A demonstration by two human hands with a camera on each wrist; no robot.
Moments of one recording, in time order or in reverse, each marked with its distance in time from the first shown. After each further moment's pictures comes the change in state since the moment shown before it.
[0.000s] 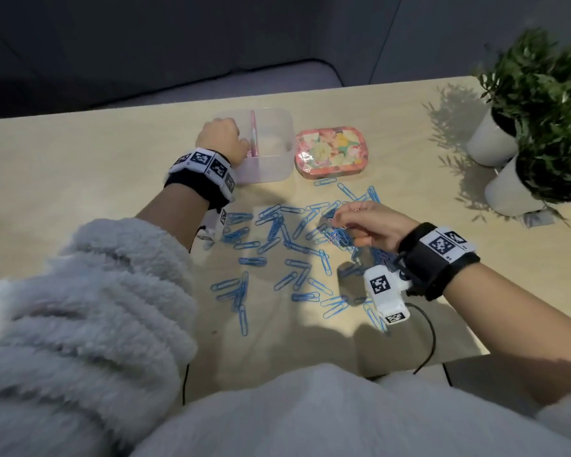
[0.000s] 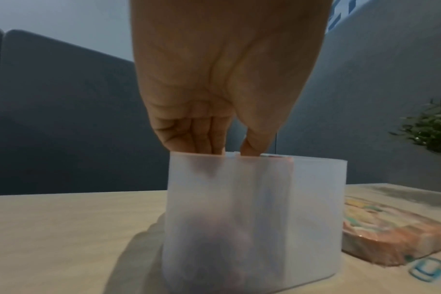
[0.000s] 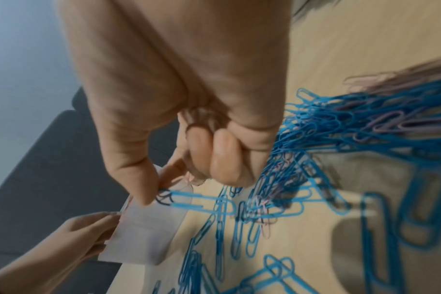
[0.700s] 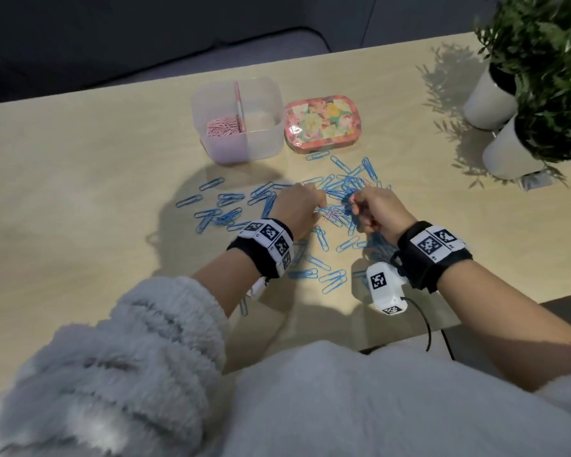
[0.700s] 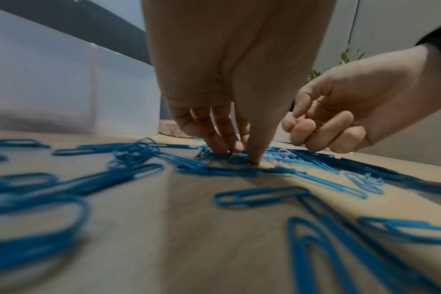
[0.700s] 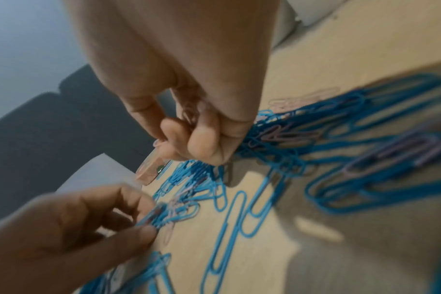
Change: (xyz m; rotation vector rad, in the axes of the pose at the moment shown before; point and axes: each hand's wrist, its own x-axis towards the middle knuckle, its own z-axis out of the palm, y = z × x) left_hand -0.106 0.067 0.111 -0.036 -0.255 0.554; right_hand 0.008 0.046 -0.009 0.198 0.370 -0.063
